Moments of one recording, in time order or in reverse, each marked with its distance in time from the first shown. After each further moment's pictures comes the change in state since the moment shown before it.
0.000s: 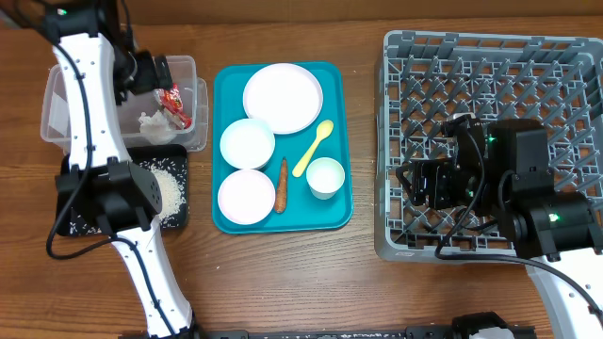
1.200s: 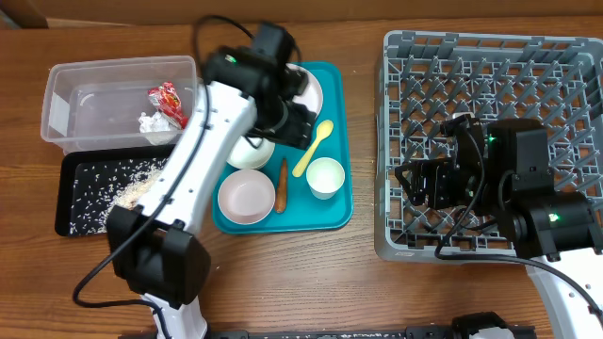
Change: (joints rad) left arm -0.607 -0.465 -0.801 0.373 0.167 -0.002; right arm 0.000 0.000 0.000 0.004 -0.013 0.000
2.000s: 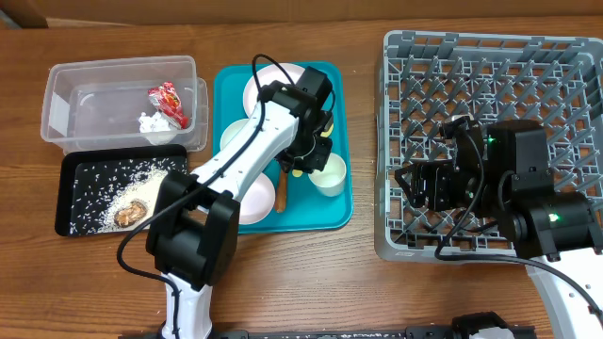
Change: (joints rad) left arm -0.100 0.141 -0.164 0.163 -0.018 -0.056; right arm 0.000 0.000 0.000 -0.019 -0.006 0.000
